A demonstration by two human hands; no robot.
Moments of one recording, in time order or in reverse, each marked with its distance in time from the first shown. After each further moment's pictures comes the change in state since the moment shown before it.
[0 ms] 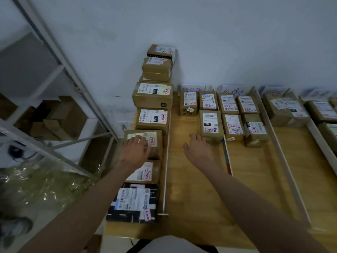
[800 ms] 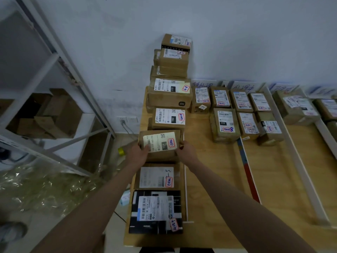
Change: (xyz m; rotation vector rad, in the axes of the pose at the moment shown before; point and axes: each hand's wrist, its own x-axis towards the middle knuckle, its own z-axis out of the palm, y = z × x) left_hand 0.039 -0.084 0.023 -0.667 -0.171 -0.403; right_hand 0.033 -0.108 0.074 0.567 -0.187 0.296
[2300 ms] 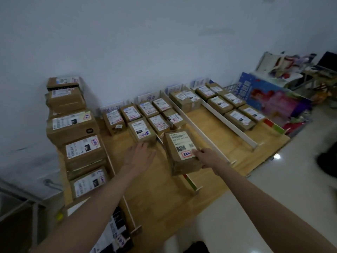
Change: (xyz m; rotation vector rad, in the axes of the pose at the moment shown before) left_hand -0.129 0.186 0.137 0.736 -0.140 0.942; right_hand -0.185 0.183 -0.247 0.237 0.382 0.346
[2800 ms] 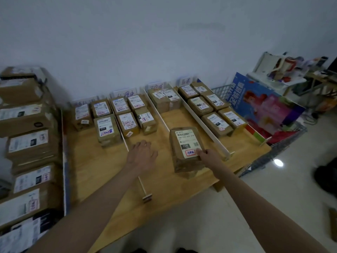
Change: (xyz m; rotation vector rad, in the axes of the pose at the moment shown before) left_hand 0.061 0.220 0.059 0.034 -0.024 -0.048; right_hand 0.091 0.128 -0.178 0.036 0.082 -0.021
